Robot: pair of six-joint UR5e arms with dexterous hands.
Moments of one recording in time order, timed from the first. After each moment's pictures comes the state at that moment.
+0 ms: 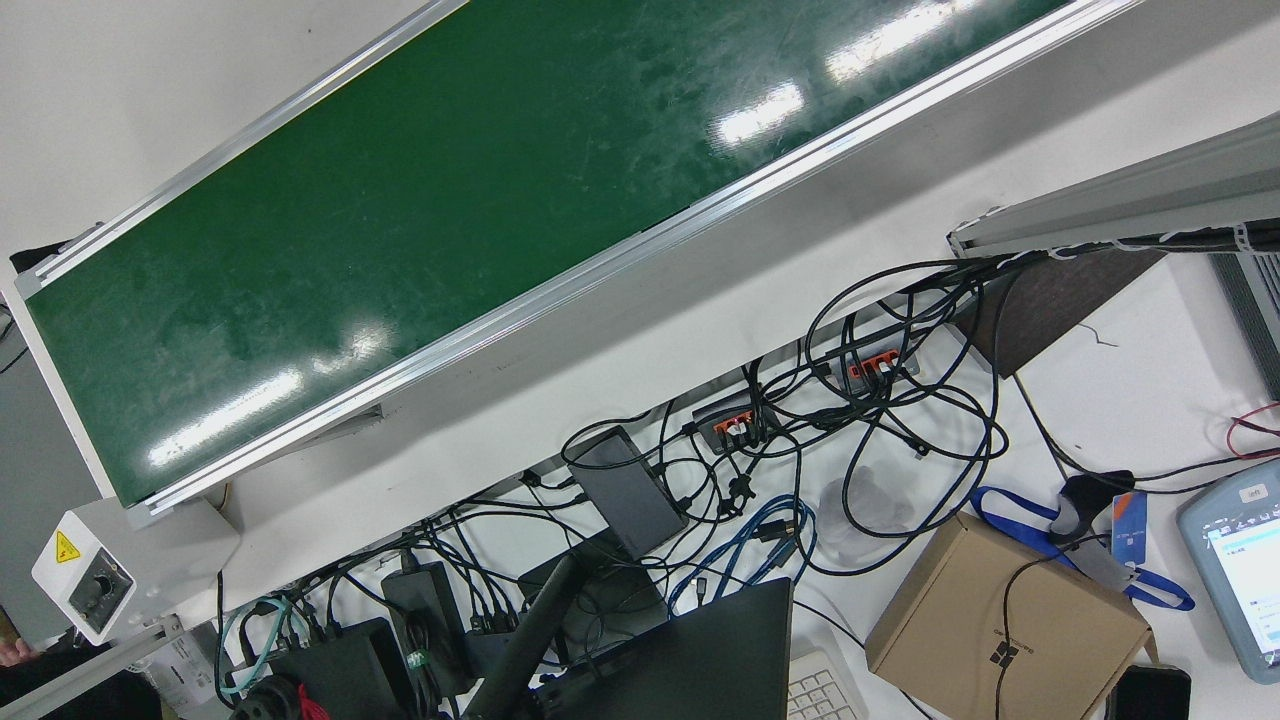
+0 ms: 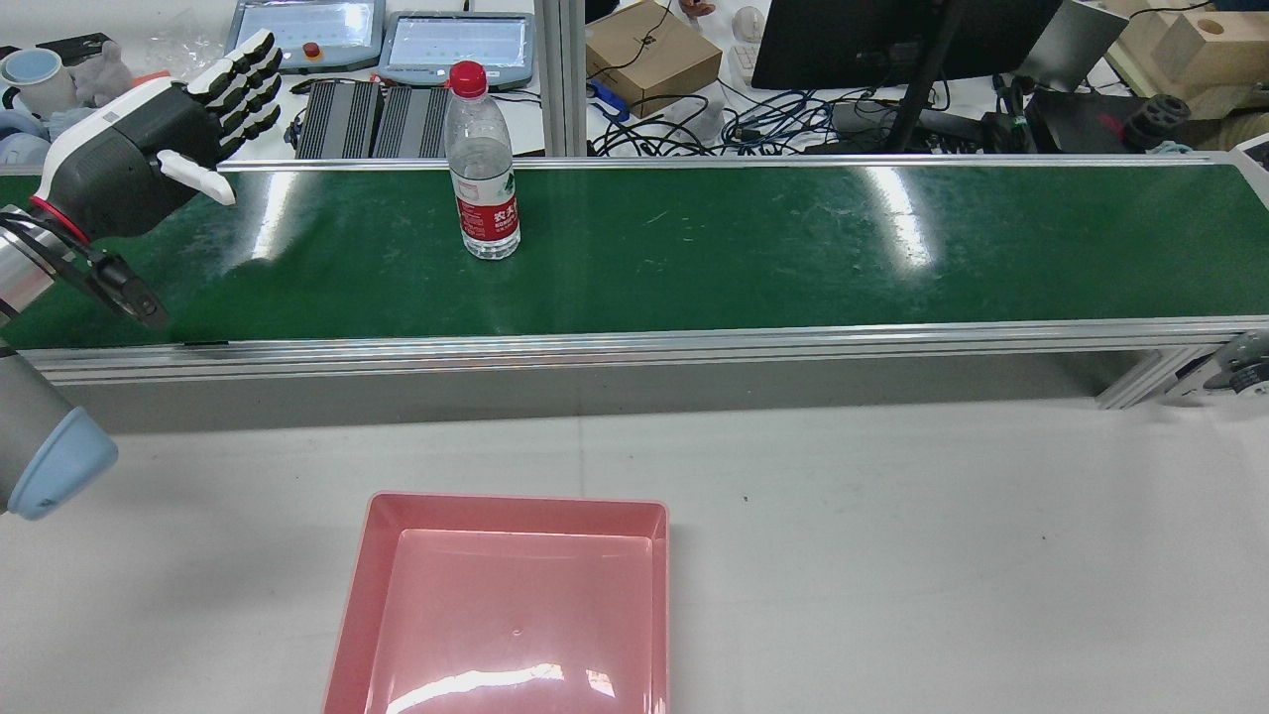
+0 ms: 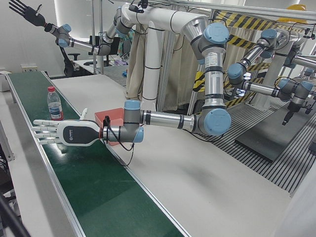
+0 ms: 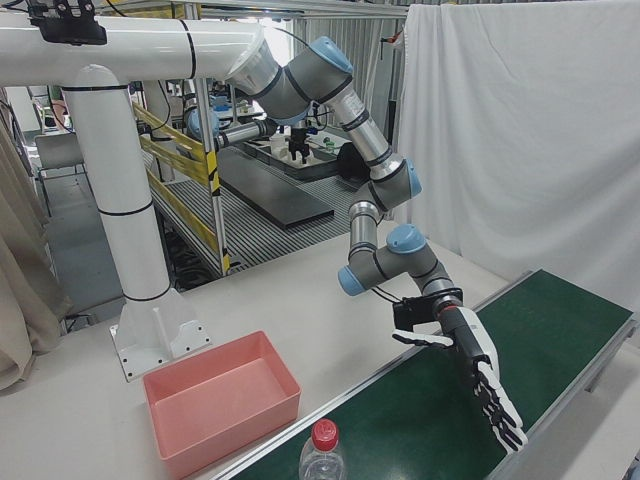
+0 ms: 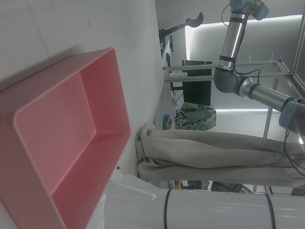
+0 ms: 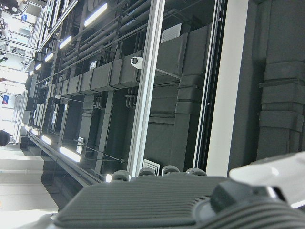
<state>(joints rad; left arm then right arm) -1.00 -1.98 -1.66 0.09 1.44 0.37 1.97 -1.50 1.48 -2.61 -1.55 -0.04</state>
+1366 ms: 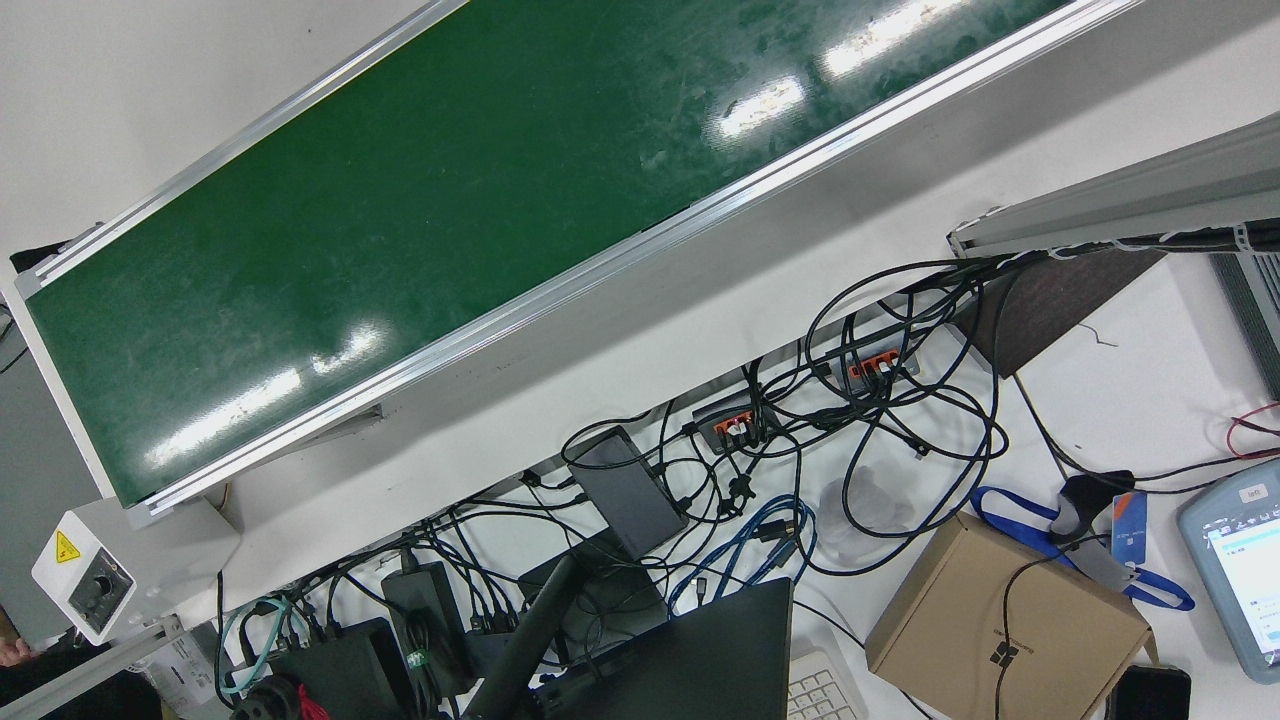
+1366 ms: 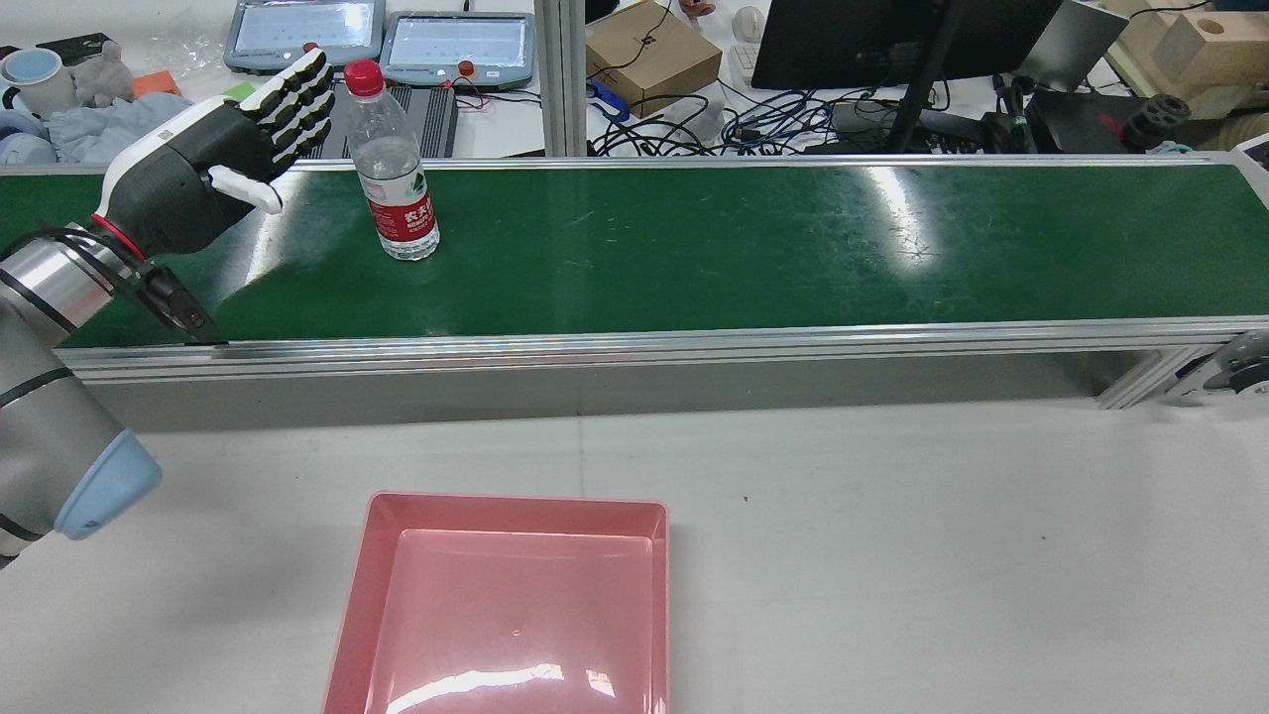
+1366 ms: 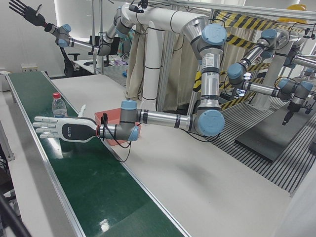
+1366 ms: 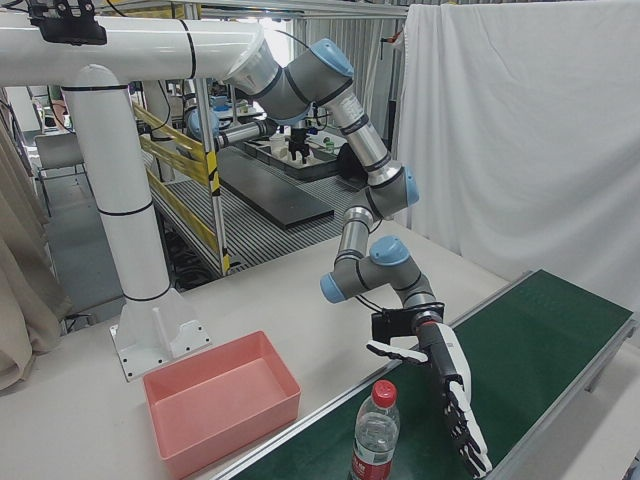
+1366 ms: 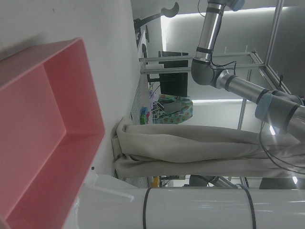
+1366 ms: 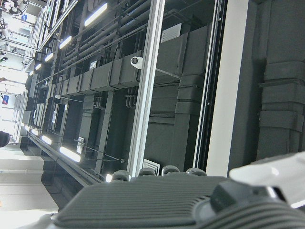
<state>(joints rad) -0.94 -2.01 -1.65 0.07 1.41 0.30 1.97 -1.50 1.48 -2.61 -1.55 -0.04</state>
